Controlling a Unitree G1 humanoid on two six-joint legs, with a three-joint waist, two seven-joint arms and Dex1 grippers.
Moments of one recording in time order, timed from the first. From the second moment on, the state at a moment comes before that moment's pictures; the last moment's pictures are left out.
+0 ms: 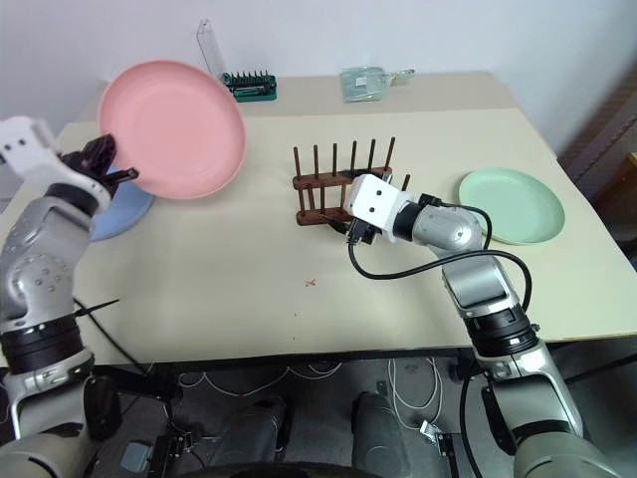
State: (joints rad) left arm -0.61 0.44 0.40 -0.13 -0.57 0.66 0.03; right arm -0.61 -0.55 0.20 -0.02 -0.10 0.02 0.74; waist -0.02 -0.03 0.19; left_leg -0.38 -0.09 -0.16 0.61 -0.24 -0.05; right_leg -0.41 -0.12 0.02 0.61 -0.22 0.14
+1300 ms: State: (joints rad) left arm -0.94 0.13 0.31 -0.13 -0.58 0.90 0.15; right arm -0.89 -0.55 0.38 0.32 -0.74 -0.36 0.27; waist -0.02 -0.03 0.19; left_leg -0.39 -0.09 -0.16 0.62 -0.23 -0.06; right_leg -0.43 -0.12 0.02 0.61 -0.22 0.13
